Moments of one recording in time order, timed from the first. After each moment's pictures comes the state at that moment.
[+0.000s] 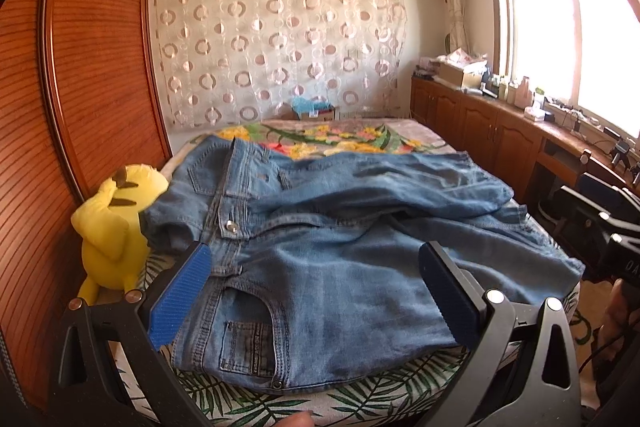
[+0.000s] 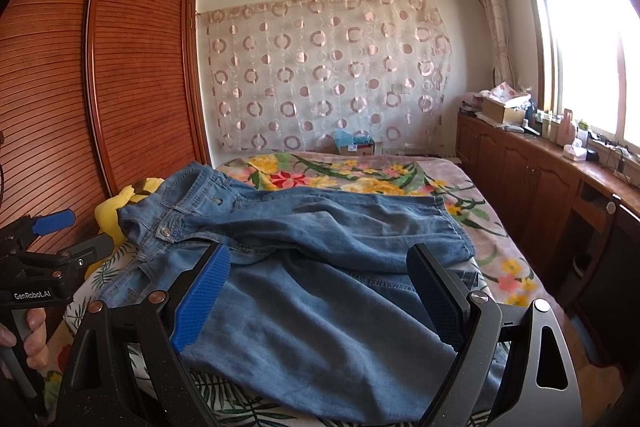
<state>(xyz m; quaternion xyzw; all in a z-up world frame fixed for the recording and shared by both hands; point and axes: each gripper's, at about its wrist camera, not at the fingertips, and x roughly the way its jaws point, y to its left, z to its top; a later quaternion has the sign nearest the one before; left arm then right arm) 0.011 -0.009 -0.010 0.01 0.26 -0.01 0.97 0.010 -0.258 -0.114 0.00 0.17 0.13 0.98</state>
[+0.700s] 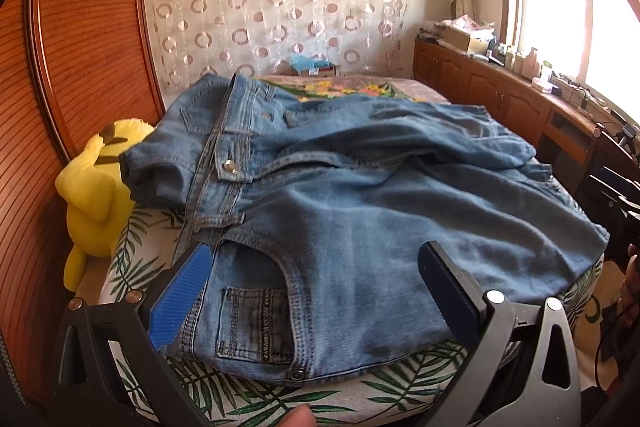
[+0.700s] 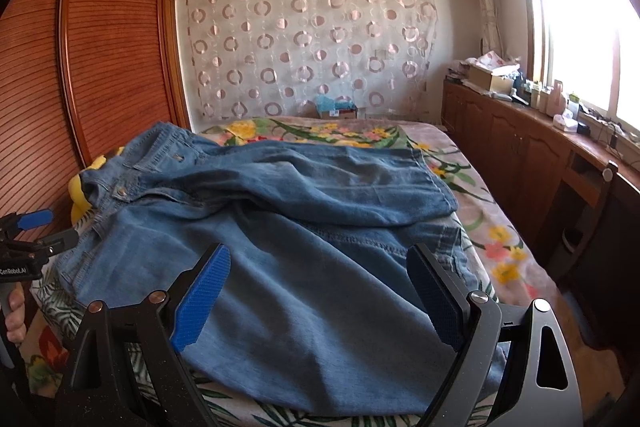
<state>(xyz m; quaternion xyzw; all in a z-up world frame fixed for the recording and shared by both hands) 0.039 0.027 -0.076 0.01 0.33 -0.01 0.95 0.034 -0.274 -0.134 -0.01 0.23 0.10 0.97</state>
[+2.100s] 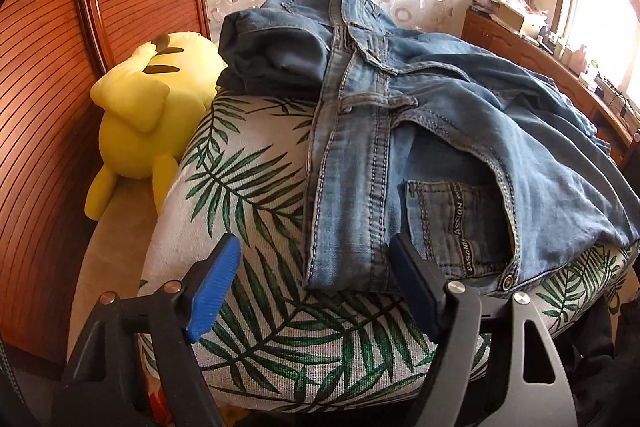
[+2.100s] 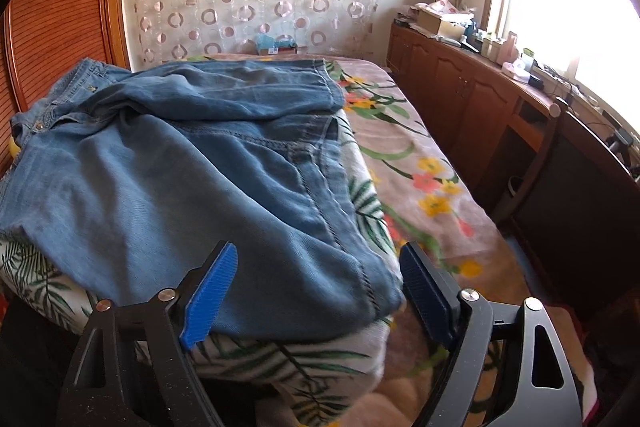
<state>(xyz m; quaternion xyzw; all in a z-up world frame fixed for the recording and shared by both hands) 0.024 0.141 -0.148 -0.04 0.41 0.04 0.91 0.014 -0.301 -0.121 -0.03 0.33 0.01 0.94</state>
